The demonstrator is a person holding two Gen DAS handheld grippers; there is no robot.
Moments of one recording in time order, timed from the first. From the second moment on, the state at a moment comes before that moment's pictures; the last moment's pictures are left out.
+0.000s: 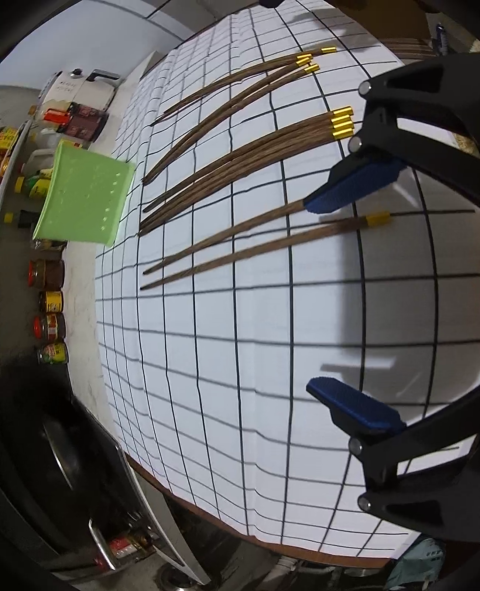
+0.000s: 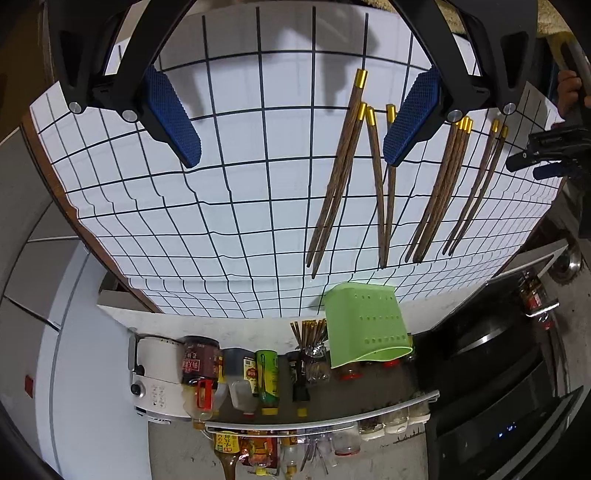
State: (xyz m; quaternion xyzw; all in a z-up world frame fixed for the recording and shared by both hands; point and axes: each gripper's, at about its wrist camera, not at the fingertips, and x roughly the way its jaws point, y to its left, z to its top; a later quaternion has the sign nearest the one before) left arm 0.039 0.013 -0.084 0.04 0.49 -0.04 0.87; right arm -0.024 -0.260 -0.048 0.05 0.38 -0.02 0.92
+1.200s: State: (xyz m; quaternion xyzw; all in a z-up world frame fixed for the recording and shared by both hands) left arm 0.050 0.010 -0.099 0.09 0.48 -0.04 0.87; right arm 0.011 -0.209 -0.100 -0.02 0.44 0.01 0.90
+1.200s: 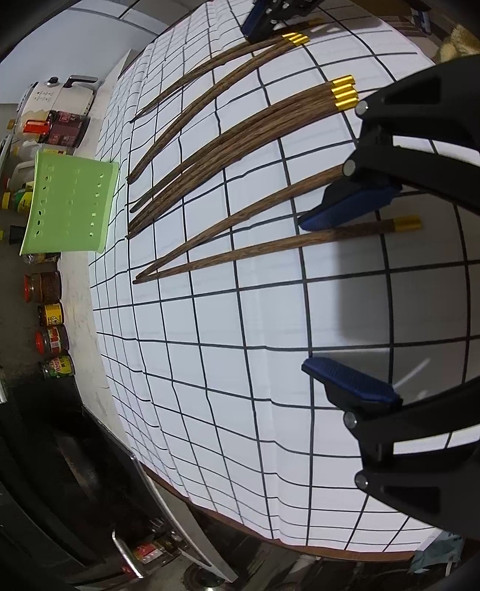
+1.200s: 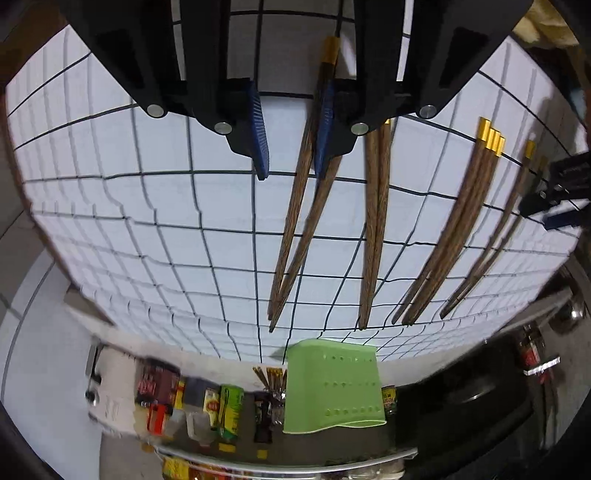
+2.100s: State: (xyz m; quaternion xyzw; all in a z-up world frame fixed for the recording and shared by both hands) left arm -0.007 0.003 -0.102 0.09 0.43 -0.12 0.89; right arm -0.057 -0.247 -0.105 0.02 0.38 0.04 0.93
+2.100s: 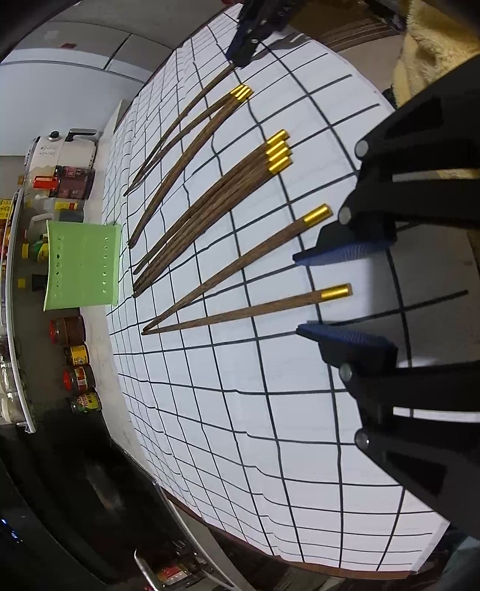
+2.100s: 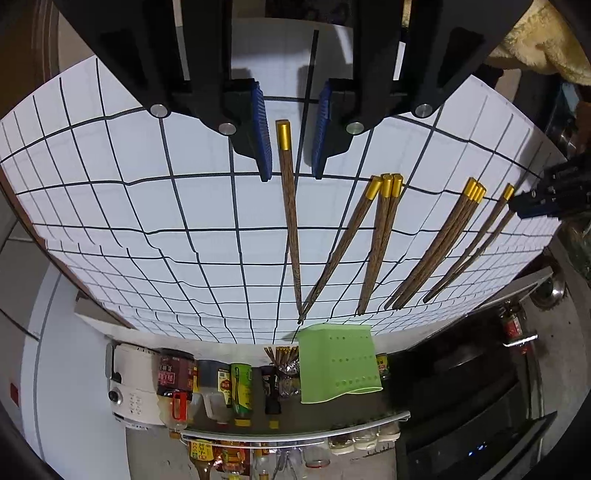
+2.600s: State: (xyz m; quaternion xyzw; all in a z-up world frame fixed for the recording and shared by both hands) left arm -0.011 0.018 -0.078 0.06 0.38 -0.14 0.91; right arm -0.072 -0.259 -0.090 0.06 0.34 0.04 0.94
